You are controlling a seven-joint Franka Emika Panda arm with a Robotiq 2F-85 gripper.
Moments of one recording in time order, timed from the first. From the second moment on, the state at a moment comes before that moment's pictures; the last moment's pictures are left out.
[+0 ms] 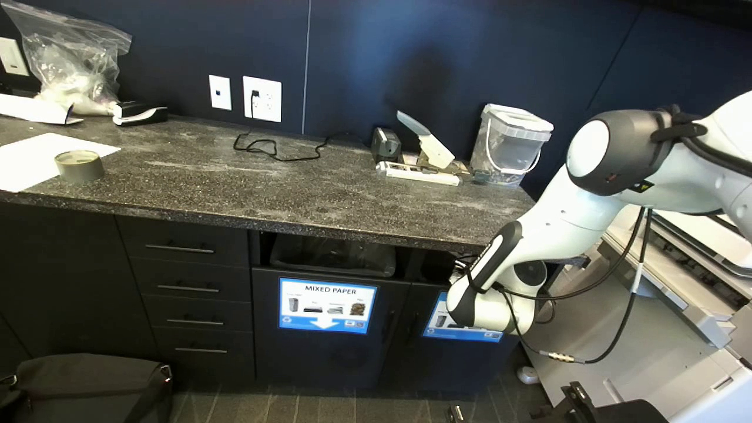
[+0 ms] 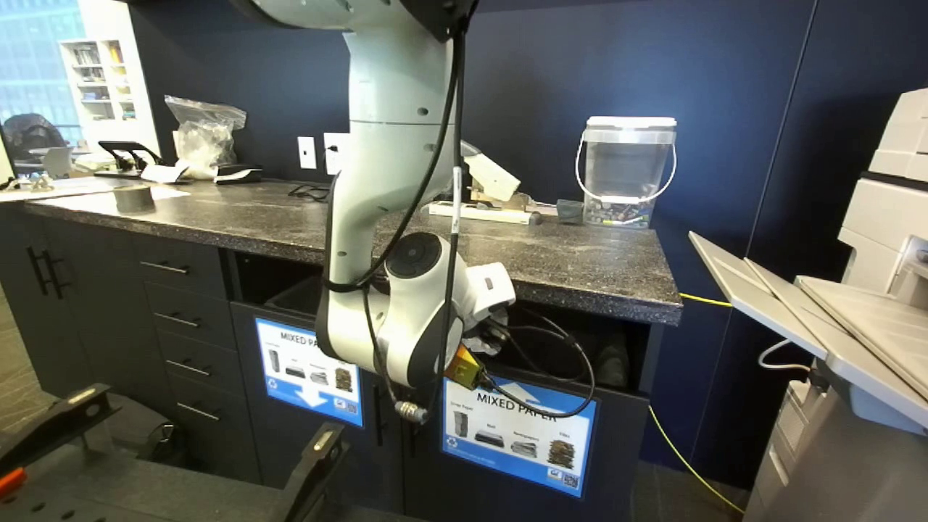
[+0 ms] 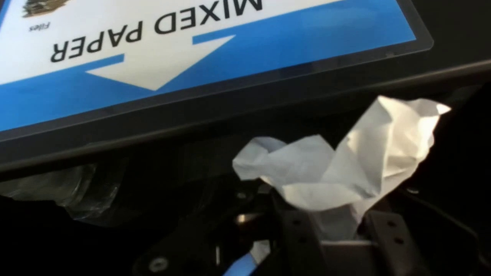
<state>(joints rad) -0.23 1.24 0.02 -1.86 0.02 3.92 0.12</state>
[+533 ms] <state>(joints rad) -0.16 1.37 0.02 -1.65 0.20 3.94 0.13</state>
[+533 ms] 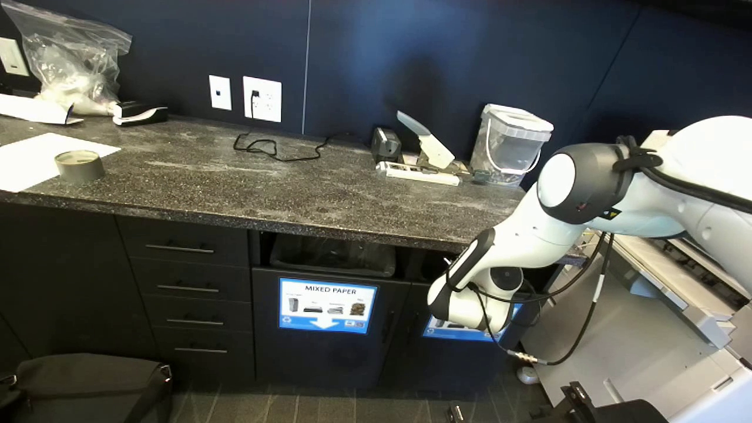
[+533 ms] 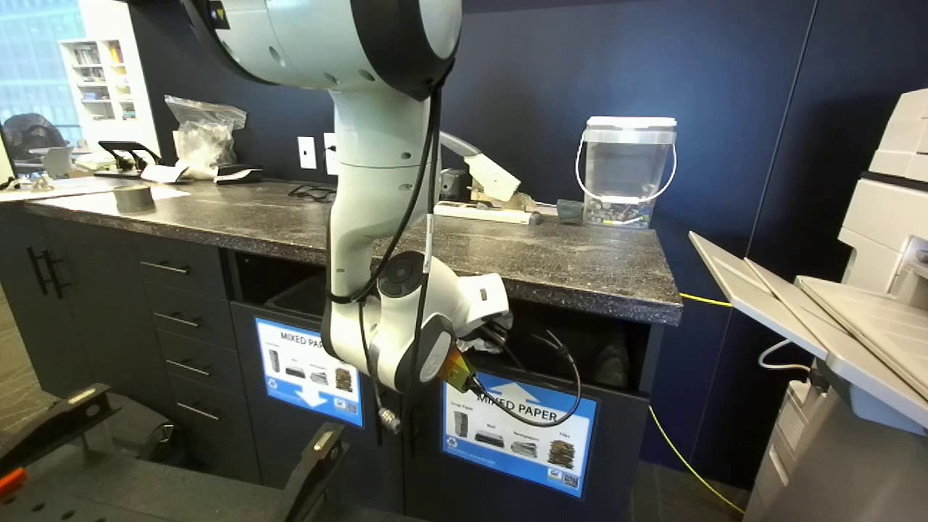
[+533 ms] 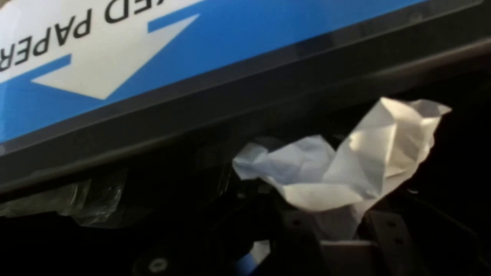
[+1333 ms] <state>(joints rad) -0.14 1.45 0.02 -1.53 0.24 3.93 0.13</state>
